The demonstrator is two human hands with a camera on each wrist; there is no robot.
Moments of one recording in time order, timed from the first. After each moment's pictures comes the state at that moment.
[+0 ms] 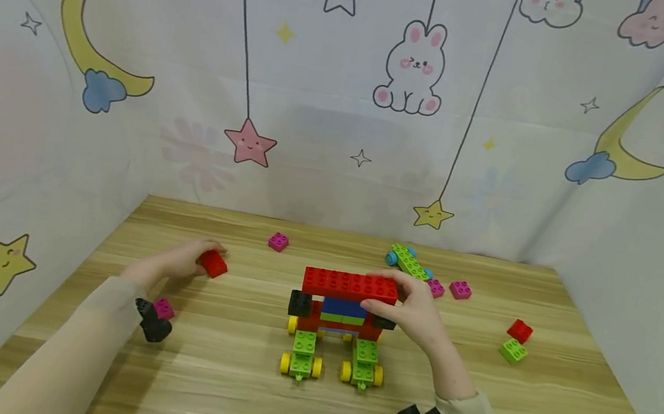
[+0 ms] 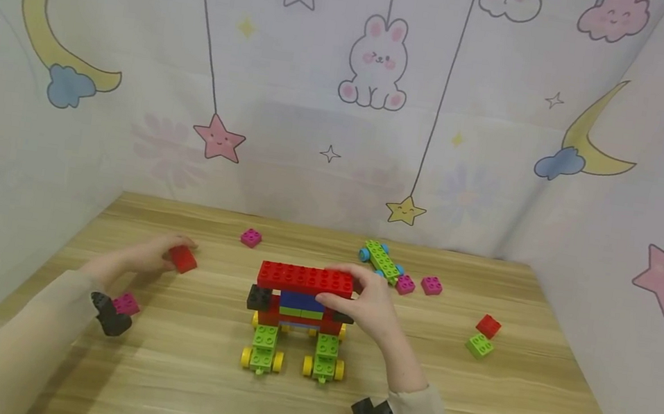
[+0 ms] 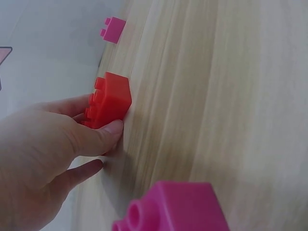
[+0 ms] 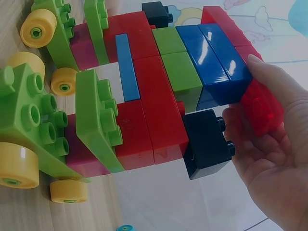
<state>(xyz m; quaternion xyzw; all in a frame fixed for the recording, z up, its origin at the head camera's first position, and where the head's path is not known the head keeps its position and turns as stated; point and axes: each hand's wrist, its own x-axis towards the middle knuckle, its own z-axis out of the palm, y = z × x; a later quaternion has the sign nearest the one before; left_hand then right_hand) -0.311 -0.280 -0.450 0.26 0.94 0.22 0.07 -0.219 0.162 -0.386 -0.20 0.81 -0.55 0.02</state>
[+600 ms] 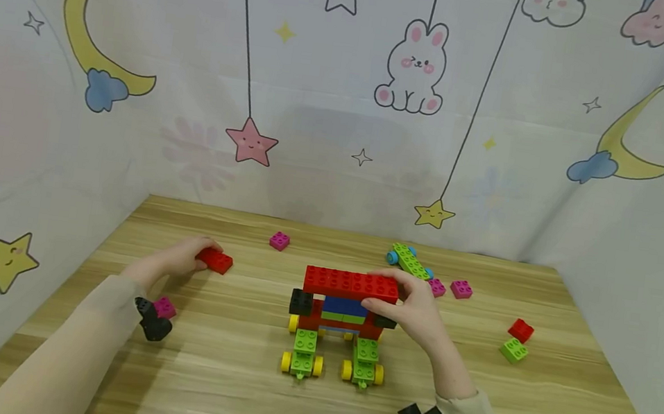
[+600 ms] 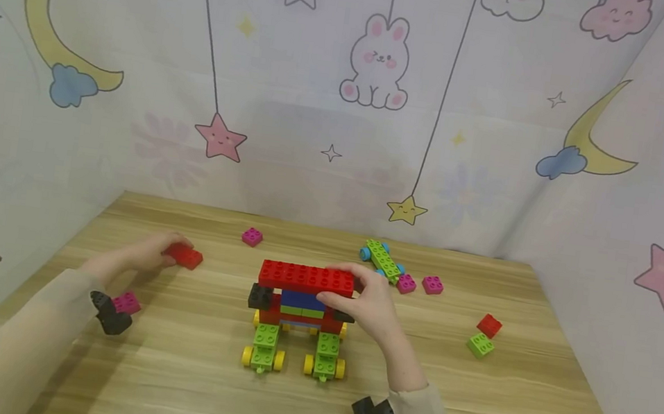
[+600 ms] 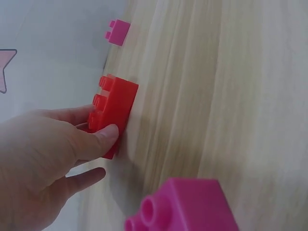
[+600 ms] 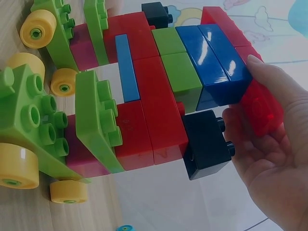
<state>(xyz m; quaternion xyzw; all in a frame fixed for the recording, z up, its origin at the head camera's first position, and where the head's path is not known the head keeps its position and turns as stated) -0.310 -0.283 -0.448 0.25 0.94 0.23 0.05 -0.218 0.161 -0.385 -0.20 0.81 -0.55 0.02</state>
